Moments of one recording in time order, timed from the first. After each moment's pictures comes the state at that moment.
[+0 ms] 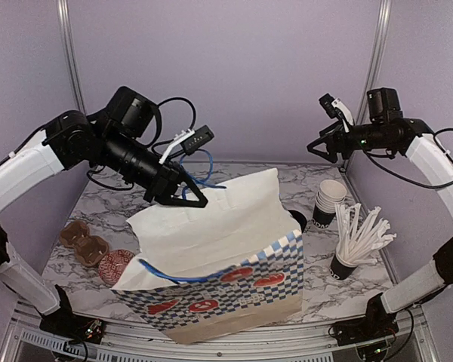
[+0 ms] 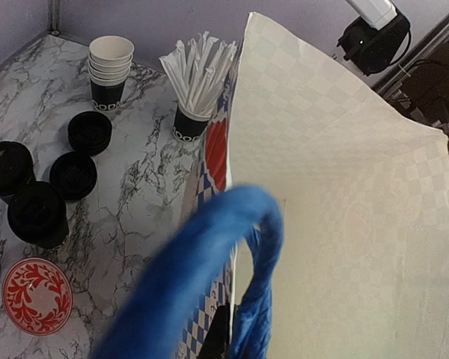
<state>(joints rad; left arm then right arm) -0.90 1.42 1.69 -0.95 0.61 -0.06 0.19 1.39 1.57 -0.77 -0.57 -0.41</state>
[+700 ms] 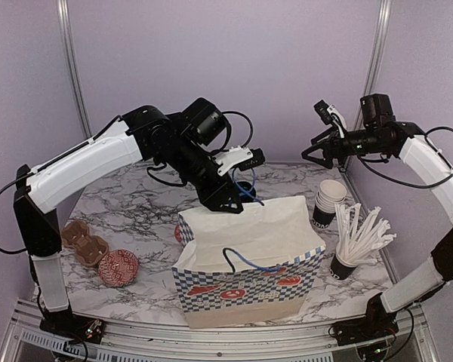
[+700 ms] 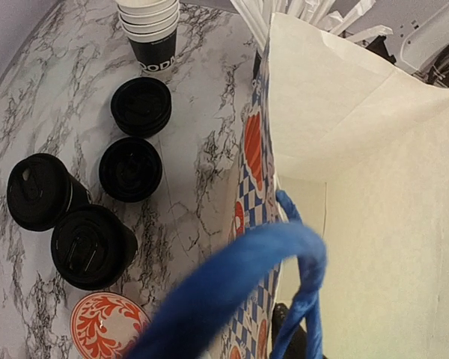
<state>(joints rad) -0.99 1.92 2.11 -1.13 0.31 0.20 0.19 1.42 1.52 -0.76 -0.70 -0.42</state>
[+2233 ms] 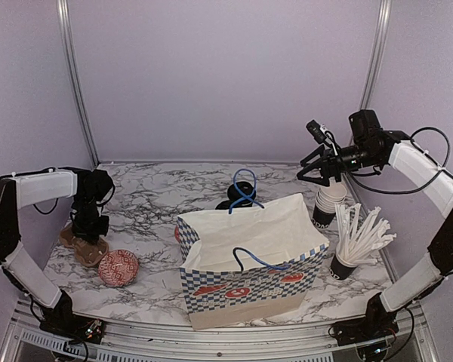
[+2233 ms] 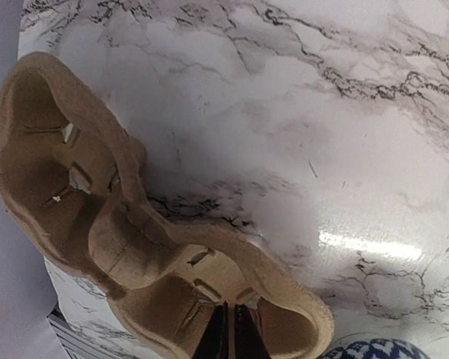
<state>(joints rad) -0.21 1.57 1.04 -1.04 -0.23 -0.36 0.19 1.47 1.43 -0.82 -0.90 -0.56</state>
